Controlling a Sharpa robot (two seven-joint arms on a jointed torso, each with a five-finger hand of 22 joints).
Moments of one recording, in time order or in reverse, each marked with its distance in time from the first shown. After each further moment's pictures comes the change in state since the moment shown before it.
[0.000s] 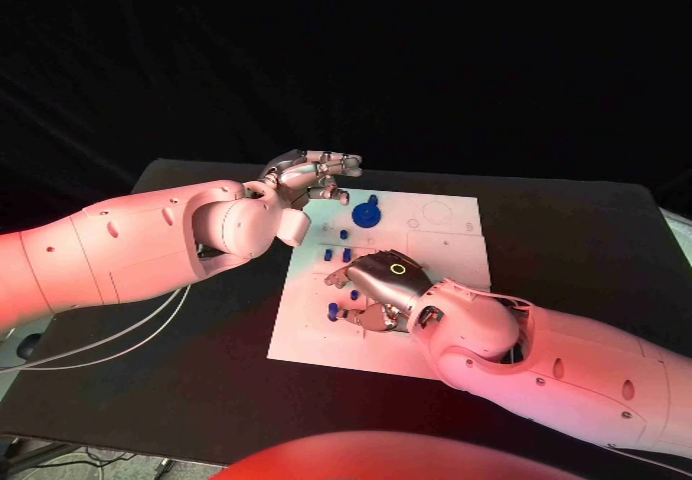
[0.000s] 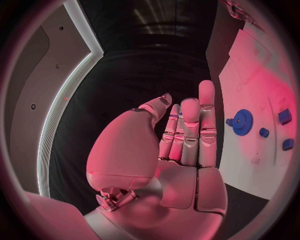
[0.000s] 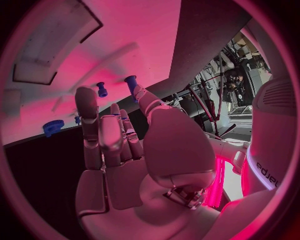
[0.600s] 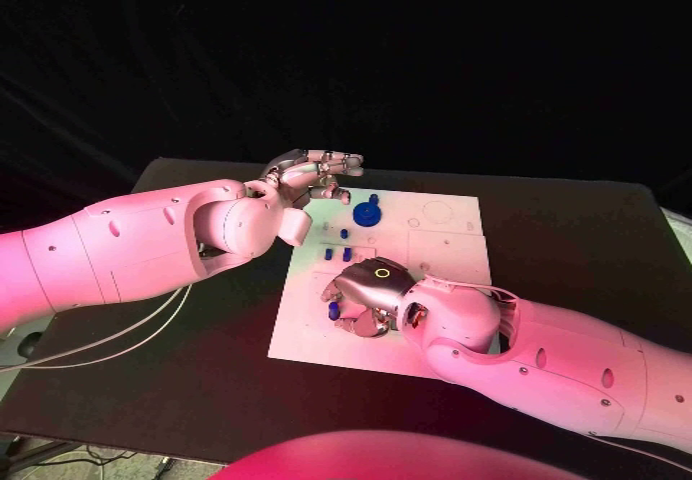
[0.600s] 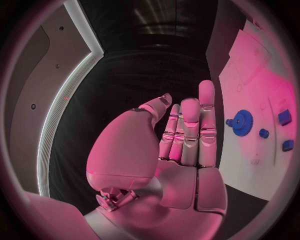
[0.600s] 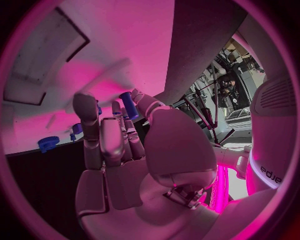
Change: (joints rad) left arm 0.000 0.003 0.000 0.000 0.000 0.000 0.000; left_hand 0.000 0.000 0.000 0.000 0.000 0.004 -0.004 -0.004 0.000 0.007 0.000 0.000 0.000 0.000 0.000 0.000 0.000 0.000 0.000 0.000 0.000 0.000; right arm 0.009 0.057 -0.001 -0.052 0.013 0.167 0.023; right_hand -0.028 -0.005 0.105 -0.016 -0.034 0.008 0.005 -0.004 -0.008 0.049 0.001 -0.080 -0.010 0.001 -0.005 0.025 0.056 0.000 0.004 -0.003 0.031 0.046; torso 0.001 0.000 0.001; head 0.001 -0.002
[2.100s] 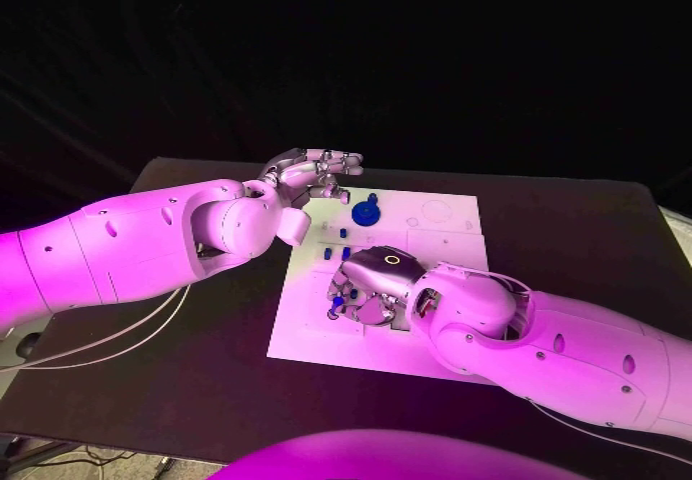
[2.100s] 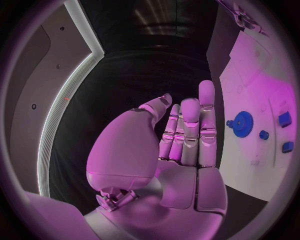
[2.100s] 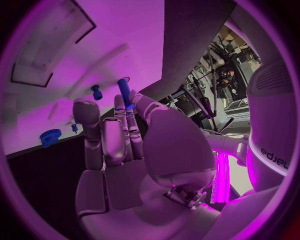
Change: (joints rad) left arm 0.000 -0.004 0.000 0.008 0.000 -0.001 0.004; left_hand 0.000 0.000 0.003 0.003 0.000 0.000 0.000 -0.006 -0.001 0.000 0.000 -0.005 0.000 0.000 0.000 0.000 0.003 0.000 0.000 0.000 0.005 0.001; right arm 0.024 -0.036 0.020 0.028 0.101 -0.024 0.039; right_hand 0.043 0.076 0.068 -0.014 0.011 0.234 -0.050 0.050 0.035 0.217 -0.057 0.101 0.003 0.002 -0.031 0.027 0.060 0.000 0.051 -0.038 0.064 0.111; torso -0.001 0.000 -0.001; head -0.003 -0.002
